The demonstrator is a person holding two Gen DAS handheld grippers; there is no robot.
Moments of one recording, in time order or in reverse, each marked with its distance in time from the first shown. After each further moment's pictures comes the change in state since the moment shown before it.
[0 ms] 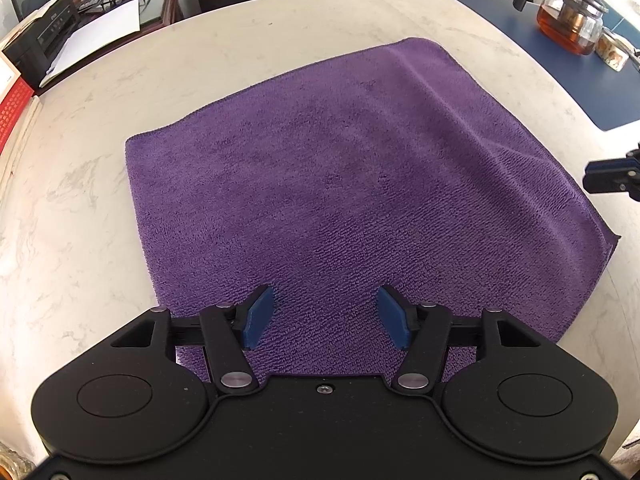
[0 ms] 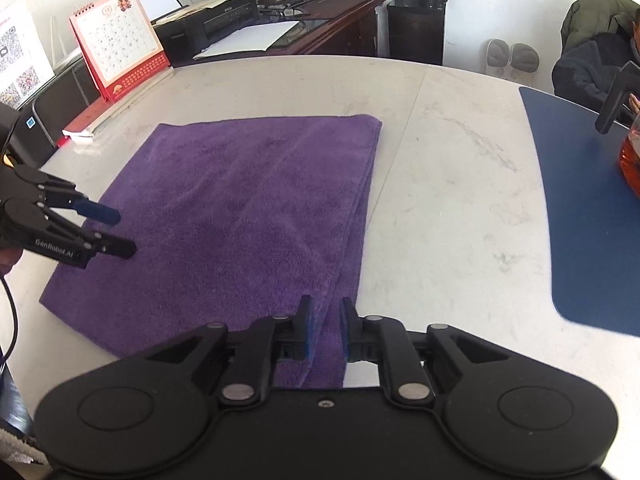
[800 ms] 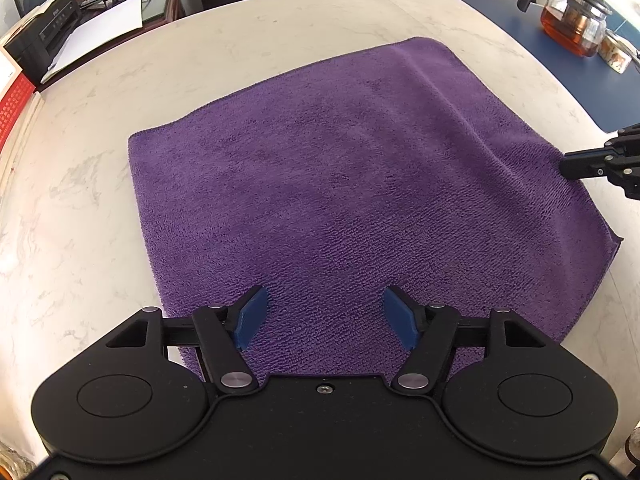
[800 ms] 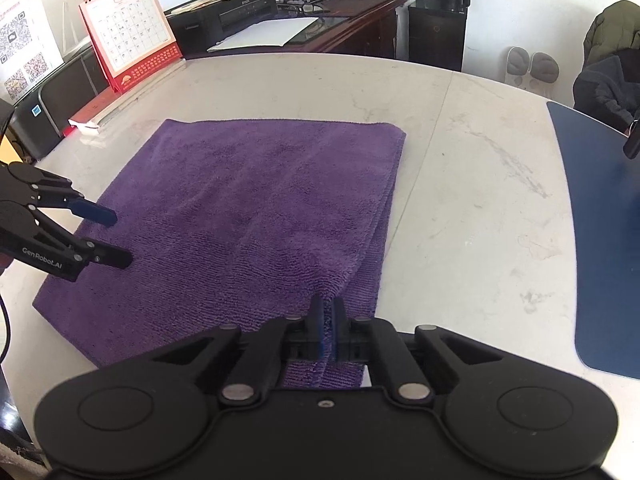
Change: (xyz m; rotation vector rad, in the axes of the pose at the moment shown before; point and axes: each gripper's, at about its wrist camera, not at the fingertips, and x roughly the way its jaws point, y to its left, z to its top) left arm 0.003 0.004 0.001 -0.004 0.005 -0.002; right arm 0.005 0.005 0.013 -0.043 -0.002 0.012
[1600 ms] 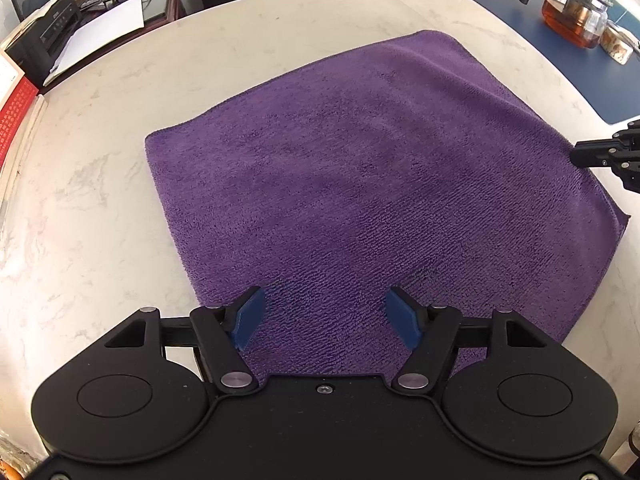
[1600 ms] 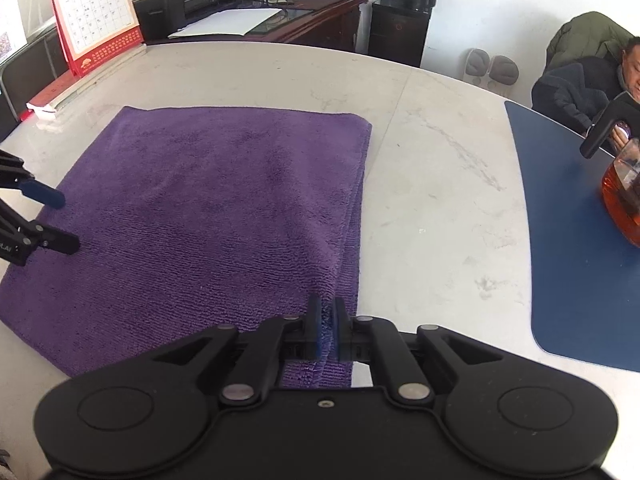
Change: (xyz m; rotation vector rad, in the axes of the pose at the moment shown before) left arm -0.002 0.014 -0.005 0.018 0.014 0.015; right arm 0.006 0.003 -0.001 0.022 0.028 -0.164
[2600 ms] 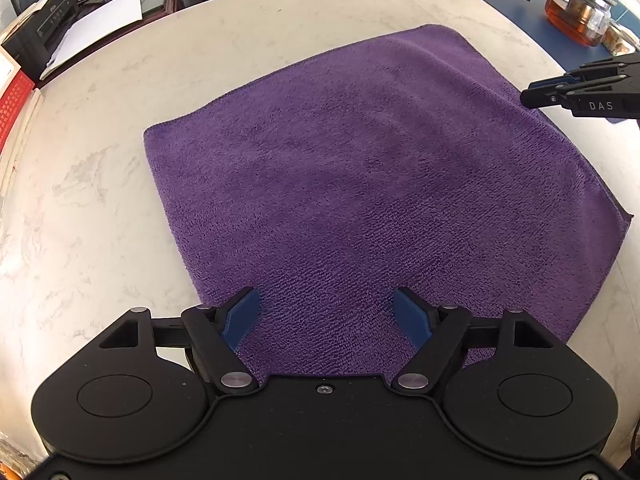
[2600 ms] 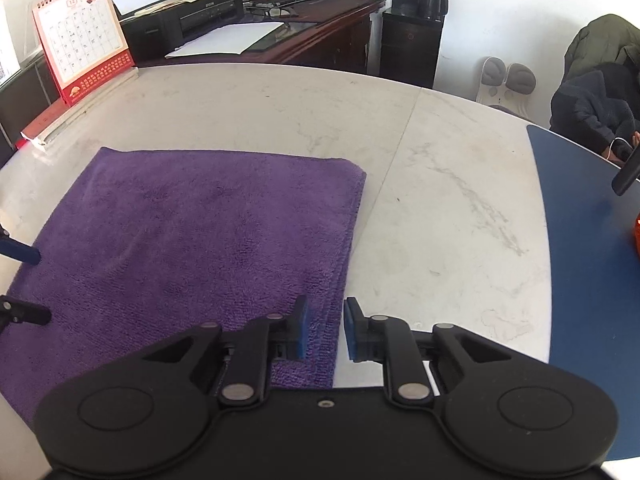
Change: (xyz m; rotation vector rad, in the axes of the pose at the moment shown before) left arm 0.003 0.004 0.002 -0.002 0.023 -0.004; right arm 0.047 -0.023 0.053 -0.025 -0.025 0.078
